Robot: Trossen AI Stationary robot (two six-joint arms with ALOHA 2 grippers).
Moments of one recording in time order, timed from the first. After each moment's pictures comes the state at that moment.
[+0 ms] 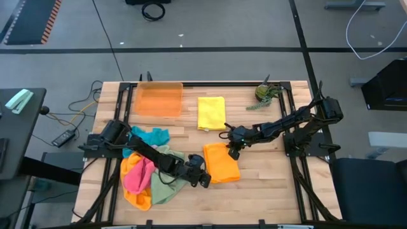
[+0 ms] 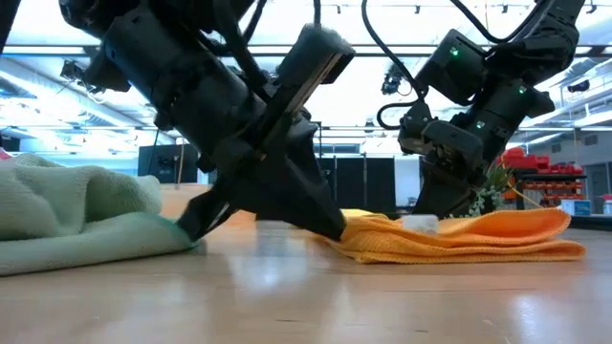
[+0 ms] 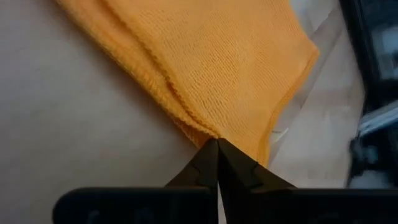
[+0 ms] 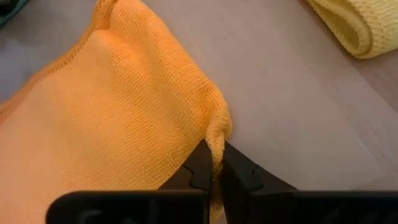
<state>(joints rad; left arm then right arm) -0.36 2.06 1.01 0.24 -0.32 -1.31 0.03 1.57 0.55 0.13 0.05 0.54</state>
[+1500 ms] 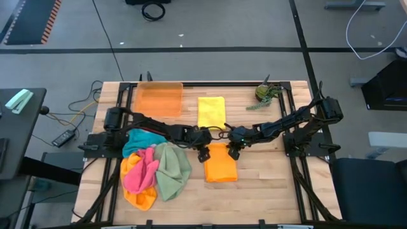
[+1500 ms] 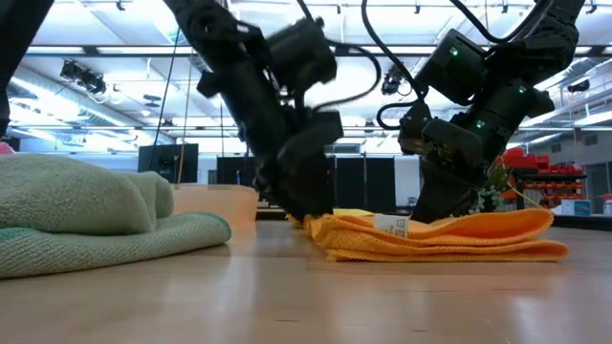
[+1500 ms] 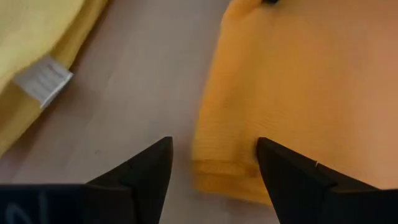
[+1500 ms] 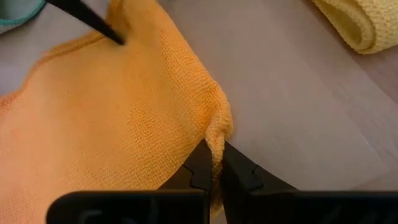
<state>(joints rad) -0.04 1.98 1.17 -0.17 -0.11 -0.38 0.03 1.57 0.55 0.12 0.04 0.56</state>
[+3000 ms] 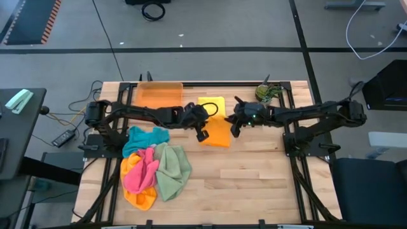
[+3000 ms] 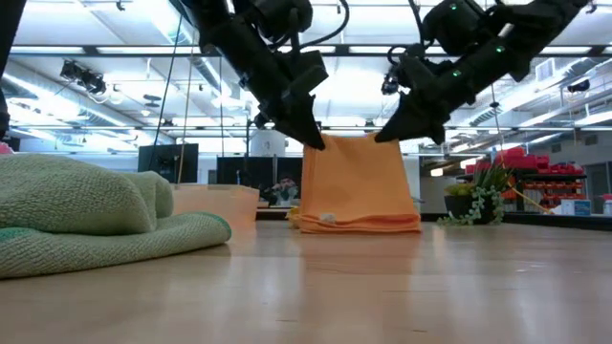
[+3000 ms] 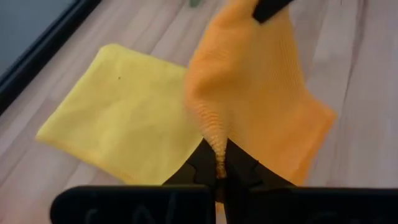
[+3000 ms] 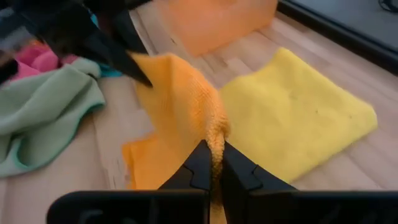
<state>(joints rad) 0.10 1.74 1.18 -0.22 -0.27 -0.20 -0.20 1.25 0.59 0.11 0.11 0.31</state>
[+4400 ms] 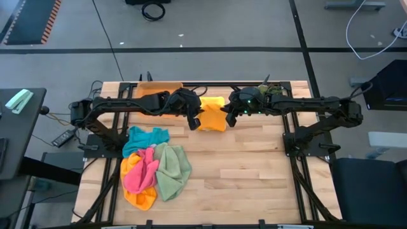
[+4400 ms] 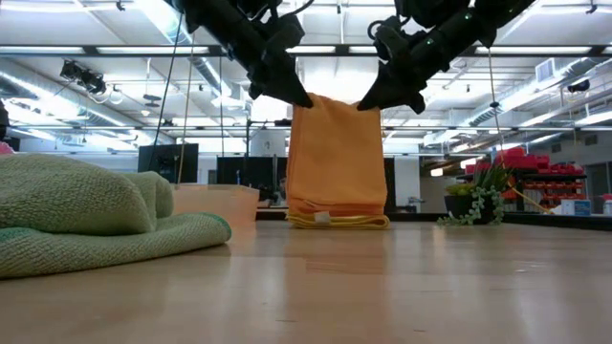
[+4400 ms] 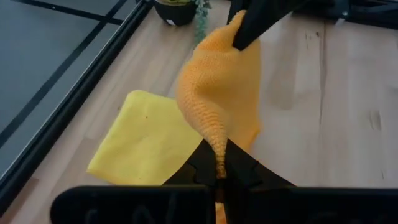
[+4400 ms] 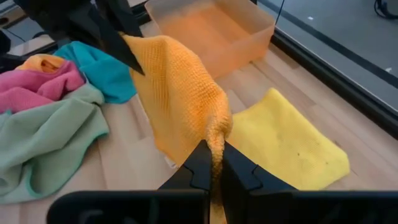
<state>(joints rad) 0.22 1.56 1.18 -0.27 -0.10 -0.05 -0.27 1.29 0.89 -0.17 0.05 0.26</state>
